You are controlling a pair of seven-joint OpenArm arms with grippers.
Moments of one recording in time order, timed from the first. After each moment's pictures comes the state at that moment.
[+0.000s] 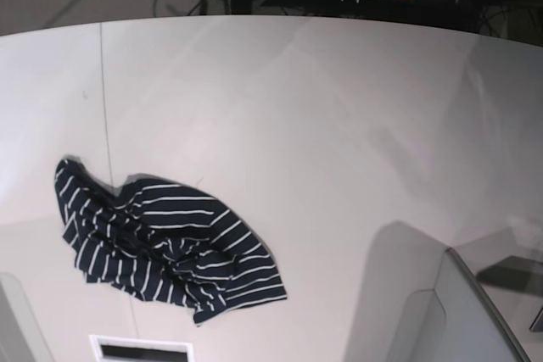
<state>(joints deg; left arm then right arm) 8.8 -4.2 1.7 12.5 0.2 -1.4 -0.6 -3.8 0.0 1.3 2.9 -2.7 -0.1 -4.2</state>
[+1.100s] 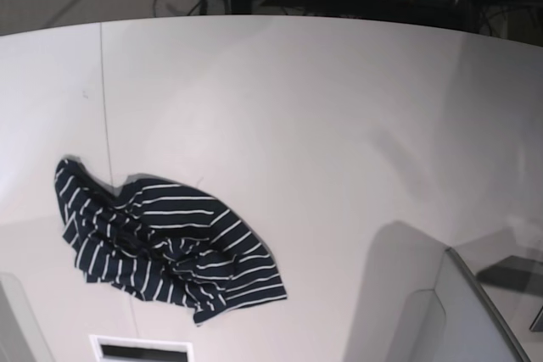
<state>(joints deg) 47.5 -16.0 1.2 68.6 -0.1 -1.6 0.4 -49.3 2.9 12.1 85.1 -2.7 0.2 -29.1</state>
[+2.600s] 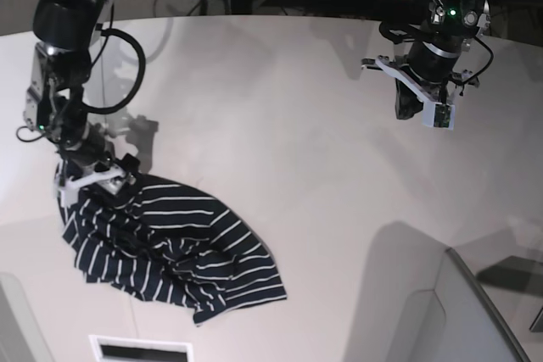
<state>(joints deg) 29.7 -18.0 -3.7 108.0 -15.4 -1.4 29.9 7.7 2.4 24.2 61.1 29.1 16.4 -37.3</state>
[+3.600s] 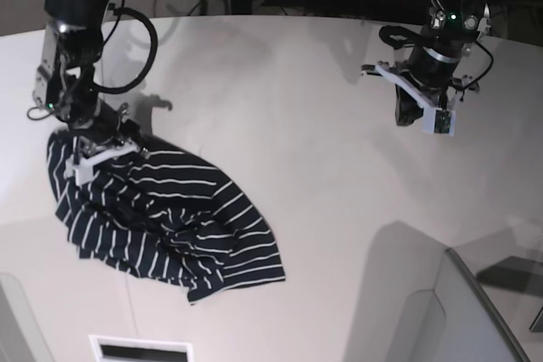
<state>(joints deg) 27.1 -18.1 -2.9 107.5 -15.2 -1.5 29.9 0.2 -1.3 24.2 70.8 29.6 16.8 -45.3</state>
